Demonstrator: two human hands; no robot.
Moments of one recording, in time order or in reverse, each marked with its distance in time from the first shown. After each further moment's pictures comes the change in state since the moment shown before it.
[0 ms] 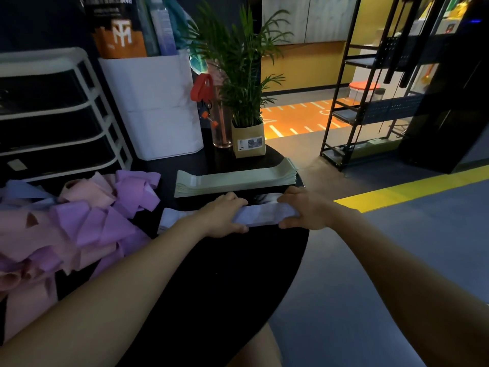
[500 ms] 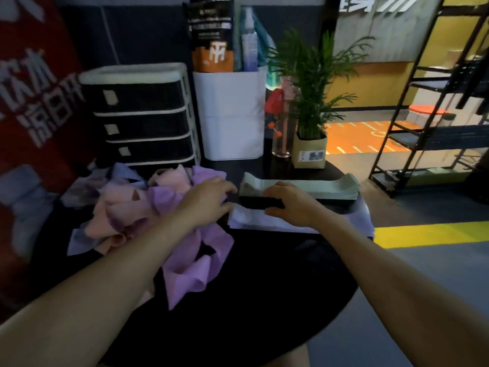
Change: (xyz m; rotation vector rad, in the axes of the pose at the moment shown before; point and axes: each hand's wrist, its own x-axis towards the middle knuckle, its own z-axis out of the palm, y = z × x) left_hand -0.119 -0.083 -0.045 0.043 0.447 -0.216; right_hand 0.058 -0.145 -0.003 0.122 0.192 -0.196
